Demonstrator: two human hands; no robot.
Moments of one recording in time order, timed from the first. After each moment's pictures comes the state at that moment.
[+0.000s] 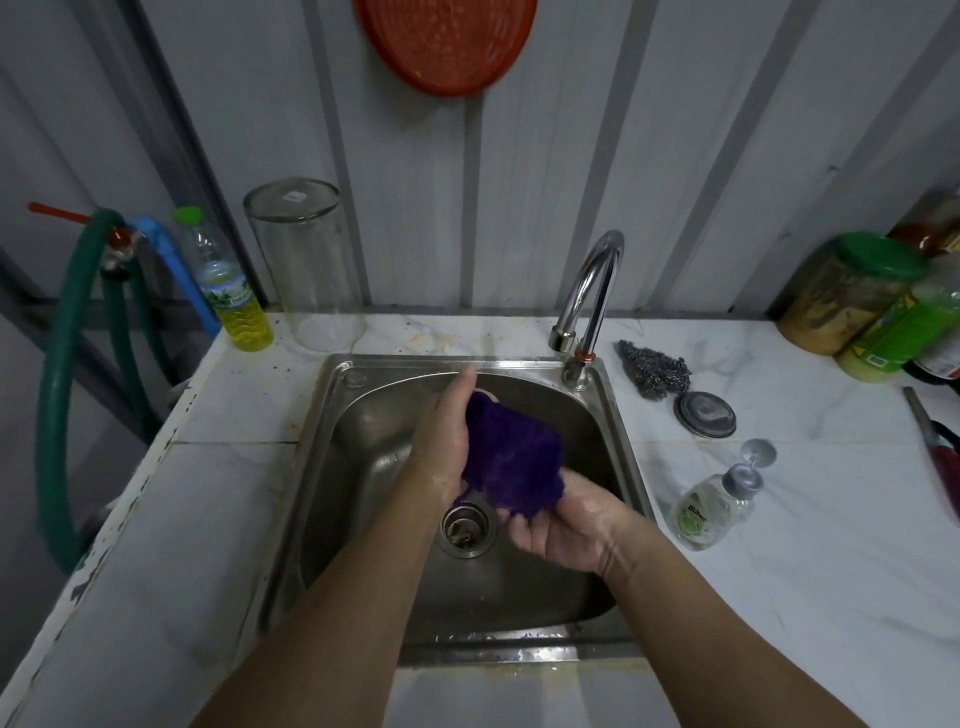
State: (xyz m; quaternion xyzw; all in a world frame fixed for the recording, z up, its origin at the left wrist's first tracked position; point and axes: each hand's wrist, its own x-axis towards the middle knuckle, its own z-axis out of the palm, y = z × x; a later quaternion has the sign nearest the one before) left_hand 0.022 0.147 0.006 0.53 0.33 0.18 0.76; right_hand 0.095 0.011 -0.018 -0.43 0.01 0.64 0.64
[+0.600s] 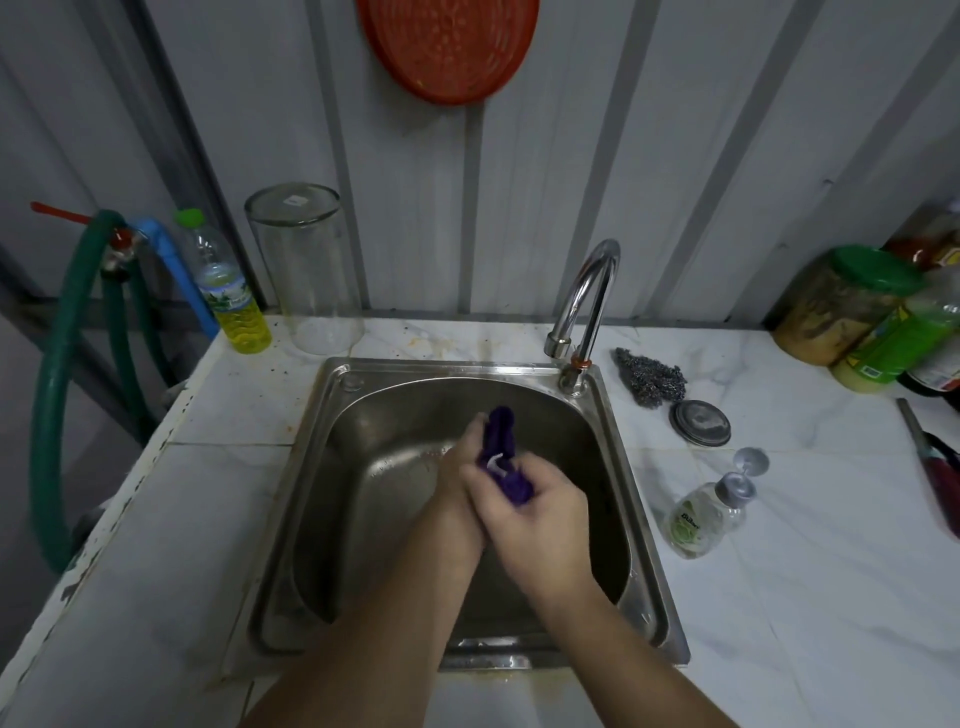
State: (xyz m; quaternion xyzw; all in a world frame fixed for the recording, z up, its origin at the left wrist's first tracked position) left_hand 0.035 0.120 -0.028 0.36 0.45 0.10 0.81; right_hand 0.035 0.014 -0.006 -0.76 -0.29 0.10 0.57
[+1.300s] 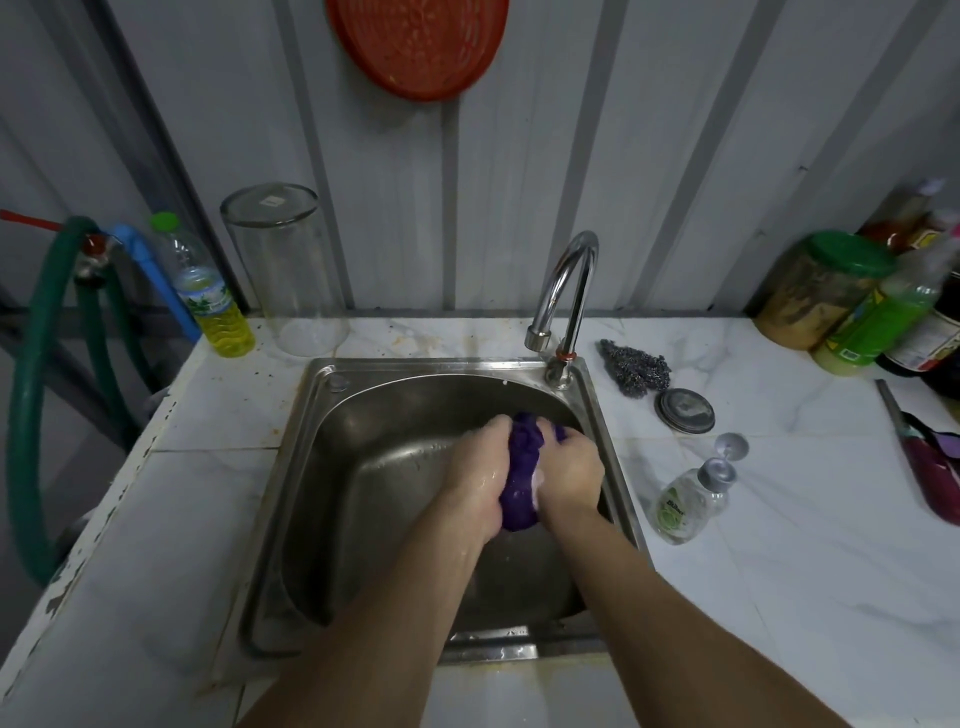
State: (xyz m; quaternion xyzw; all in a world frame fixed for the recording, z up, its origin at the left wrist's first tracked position) left_hand 0.050 0.097 -0.001 0.39 0.47 0.10 0.79; right_hand 0.105 0.030 -0.021 -0.84 -0.02 0.13 0.53
